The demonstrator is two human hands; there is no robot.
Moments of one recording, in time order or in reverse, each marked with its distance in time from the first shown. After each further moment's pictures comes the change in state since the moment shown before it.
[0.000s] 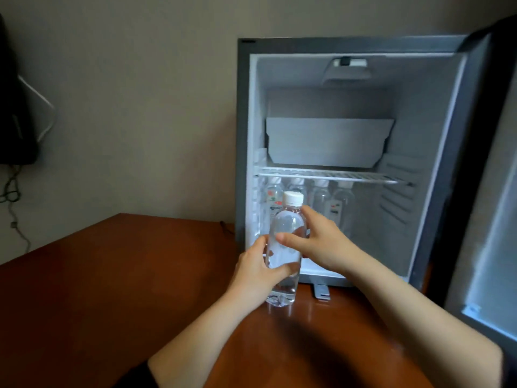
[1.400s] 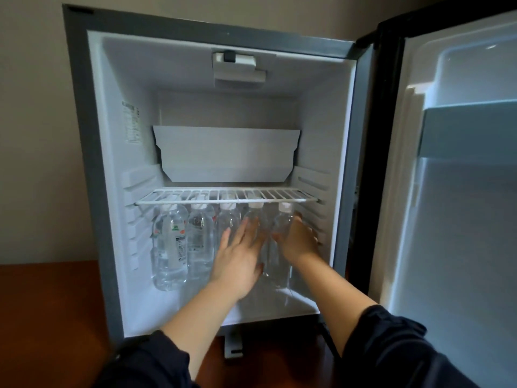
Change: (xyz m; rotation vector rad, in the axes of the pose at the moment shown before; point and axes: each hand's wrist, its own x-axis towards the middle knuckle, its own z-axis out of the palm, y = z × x) left_hand 0.141 0.020 0.138 0.980 -0.114 0.583; right_hand 0.077 0.145 -0.078 -0.174 0.443 0.569
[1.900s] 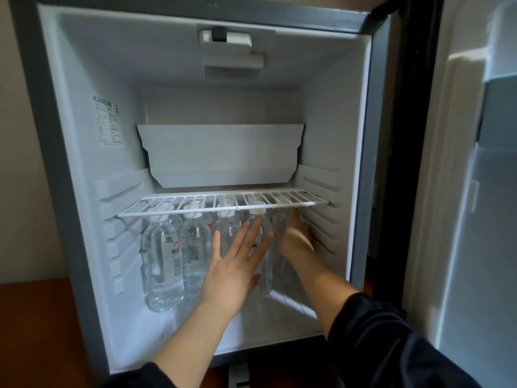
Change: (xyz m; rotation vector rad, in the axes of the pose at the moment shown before) left_hand 0.010 -0.029 0.035 0.208 0.185 0.087; right_hand 0.058 -0.005 0.033 0.175 -0.057 0.121
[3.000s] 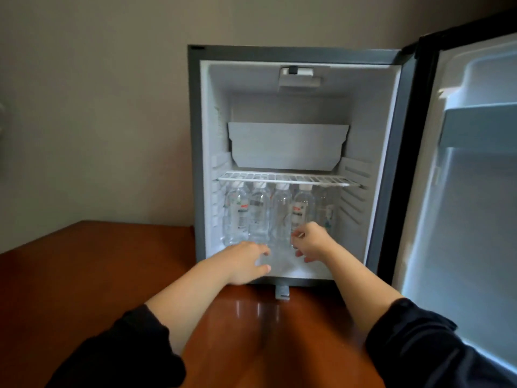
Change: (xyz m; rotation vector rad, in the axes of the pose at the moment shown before) left_hand -0.099 -0.019 -0.143 -0.429 -0.723 -0.230; right_hand -0.144 -0.006 -0.020 -0.238 -0.431 -0.208
